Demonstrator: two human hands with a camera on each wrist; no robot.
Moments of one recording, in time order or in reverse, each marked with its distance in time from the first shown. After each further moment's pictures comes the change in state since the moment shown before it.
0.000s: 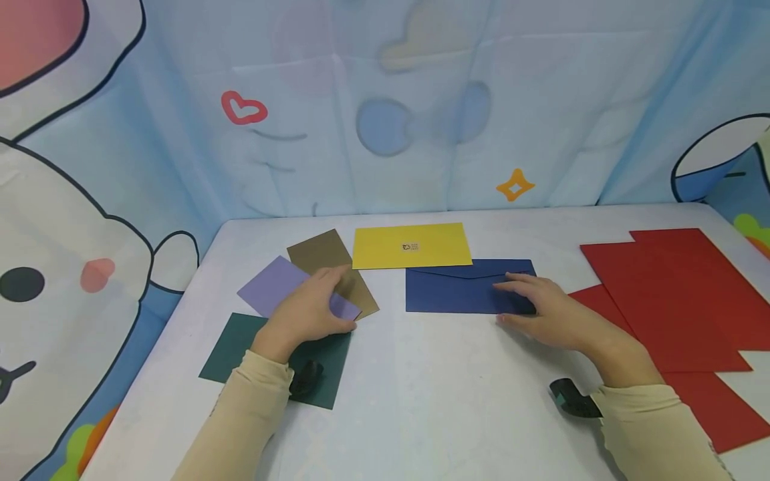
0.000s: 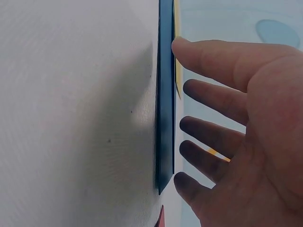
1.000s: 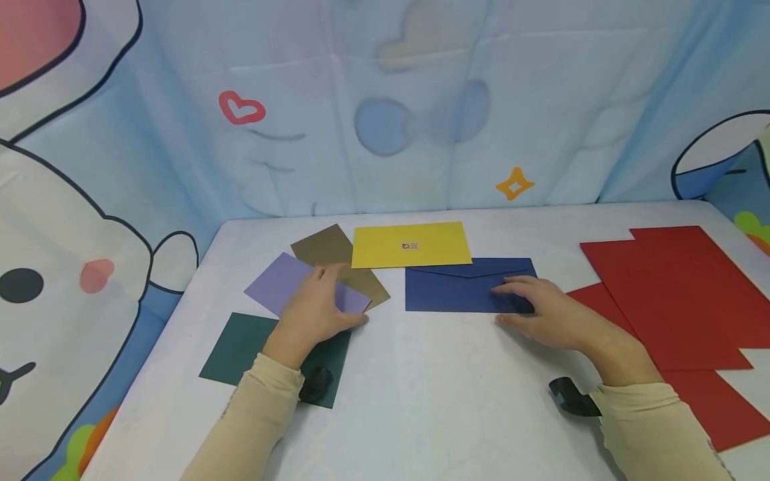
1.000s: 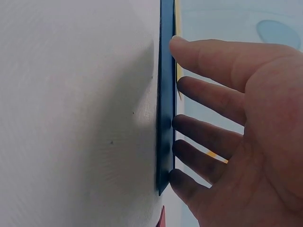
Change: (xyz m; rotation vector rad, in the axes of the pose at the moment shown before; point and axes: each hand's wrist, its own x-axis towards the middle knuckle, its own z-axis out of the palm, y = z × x) left_hand 0.004 0.013 0.015 0.084 0.134 -0.120; right_hand 0.001 0.001 0.002 0.012 -0.004 -0.003
